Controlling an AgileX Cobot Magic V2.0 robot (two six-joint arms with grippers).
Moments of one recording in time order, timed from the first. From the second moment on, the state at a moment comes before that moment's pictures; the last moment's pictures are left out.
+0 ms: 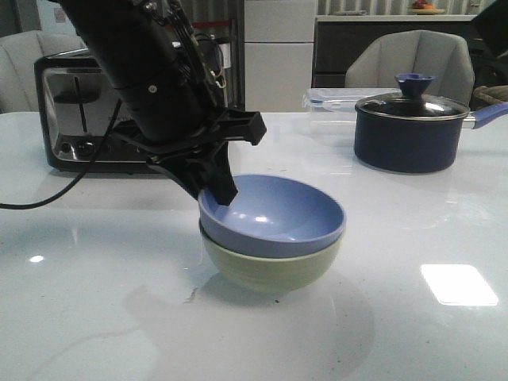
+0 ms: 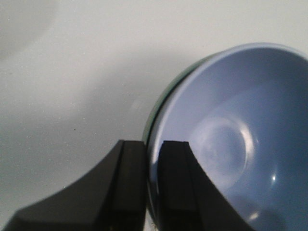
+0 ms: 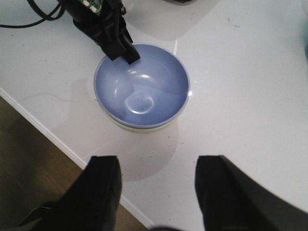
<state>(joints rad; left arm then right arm) -0.58 1.90 -1.37 -0.31 0.71 0.15 0.58 0.81 -0.76 0.06 0.66 -0.04</state>
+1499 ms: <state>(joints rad) -0.64 0.66 -0.67 0.00 0.77 0.15 0.58 0.81 -0.75 0.05 0.70 -0.04</state>
